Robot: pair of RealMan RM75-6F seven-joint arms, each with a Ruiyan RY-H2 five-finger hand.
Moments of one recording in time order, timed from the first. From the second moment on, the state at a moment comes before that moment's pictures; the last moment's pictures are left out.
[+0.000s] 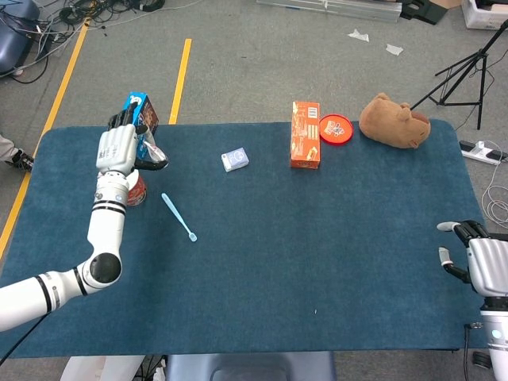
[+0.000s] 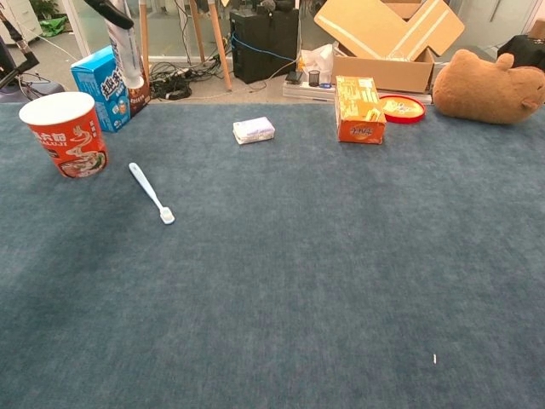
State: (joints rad) left arm -0.99 -1.31 -0.50 -1.51 0.39 1.07 0.53; right arm 0.11 -1.10 0.14 -1.59 -1.40 1.45 0.04
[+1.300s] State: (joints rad) left arm -0.93 -1.18 -0.43 -1.50 0.25 1.04 0.53; right arm 0.12 -1.10 0.13 -1.59 -1.40 1.43 0.03
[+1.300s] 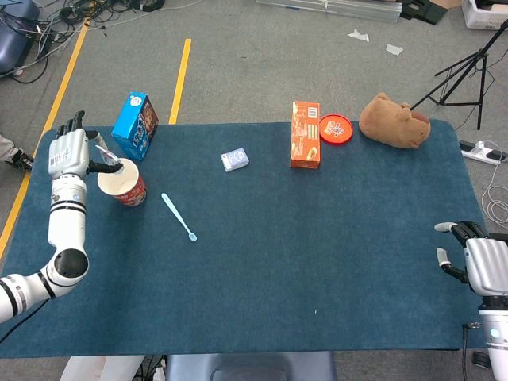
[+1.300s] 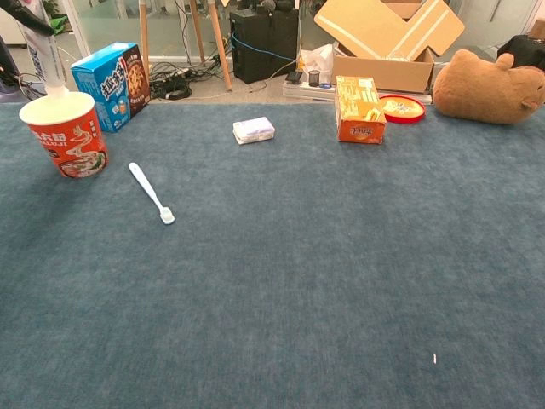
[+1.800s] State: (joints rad) left arm -0.91 -1.21 -0.41 -1.40 0.24 0.98 0.49; right arm 0.12 -1.11 0.13 -1.59 -1.39 1.42 0.03
